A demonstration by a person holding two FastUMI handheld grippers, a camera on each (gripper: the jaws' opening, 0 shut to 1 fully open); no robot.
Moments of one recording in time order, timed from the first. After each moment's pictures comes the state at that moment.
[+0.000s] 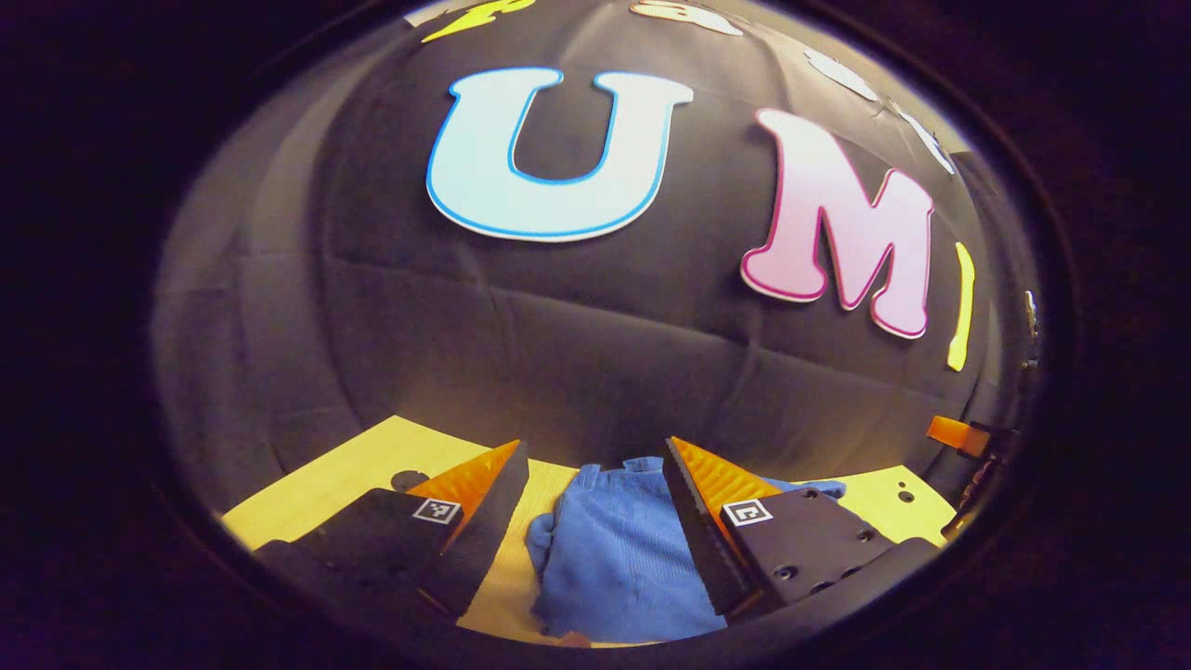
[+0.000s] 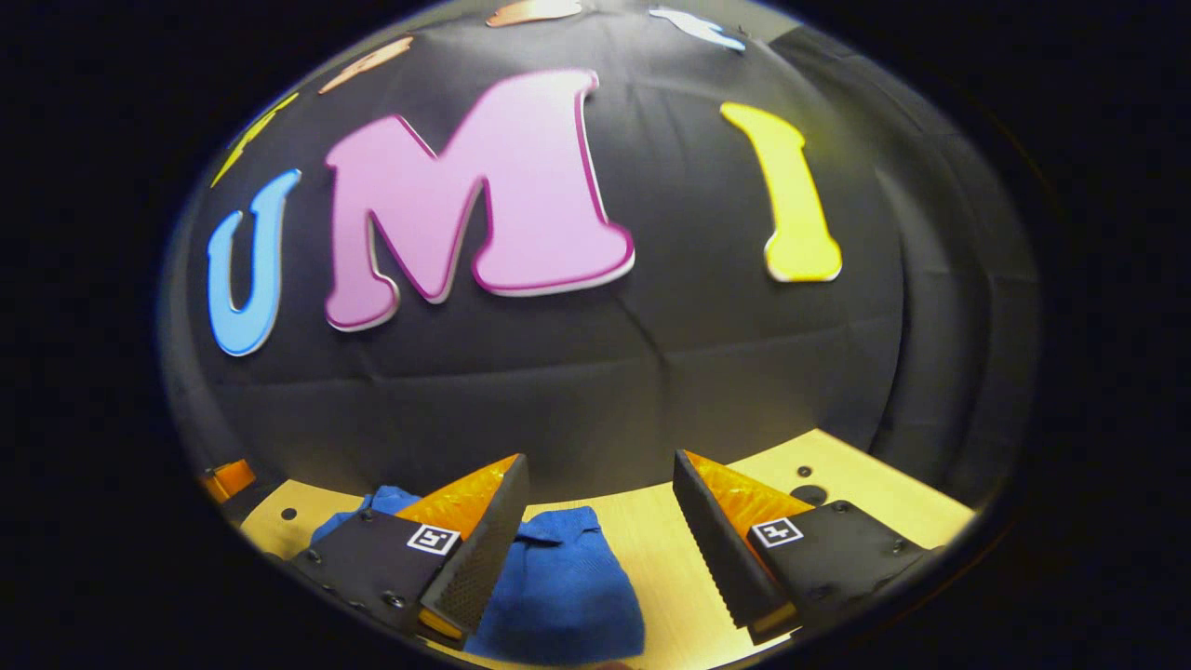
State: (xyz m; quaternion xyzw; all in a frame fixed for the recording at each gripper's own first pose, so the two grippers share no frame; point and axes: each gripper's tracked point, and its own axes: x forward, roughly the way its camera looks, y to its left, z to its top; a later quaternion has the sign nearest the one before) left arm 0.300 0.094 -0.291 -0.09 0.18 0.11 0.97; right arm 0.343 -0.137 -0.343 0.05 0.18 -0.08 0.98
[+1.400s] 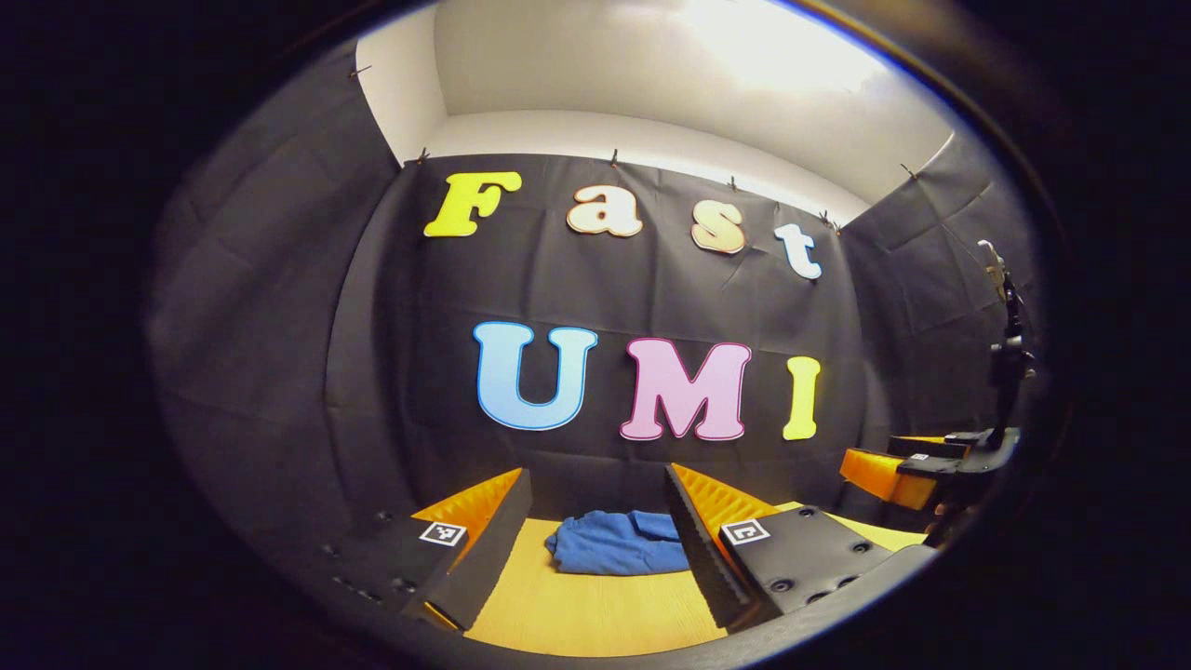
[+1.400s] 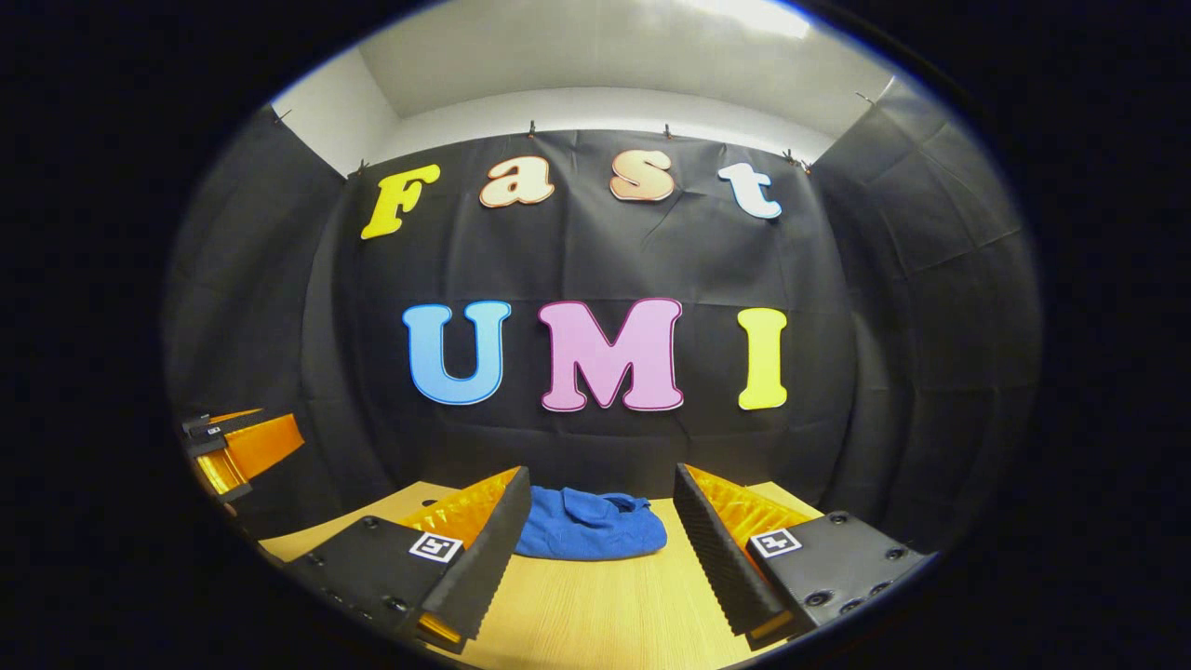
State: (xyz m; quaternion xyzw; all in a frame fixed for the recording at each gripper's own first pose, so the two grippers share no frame) left arm -0.034 -0.001 -0.027 -0.03 0.02 0.06 1.00; right arm 0.005 -0.015 -0.104 0.01 0.08 0.00 1.00
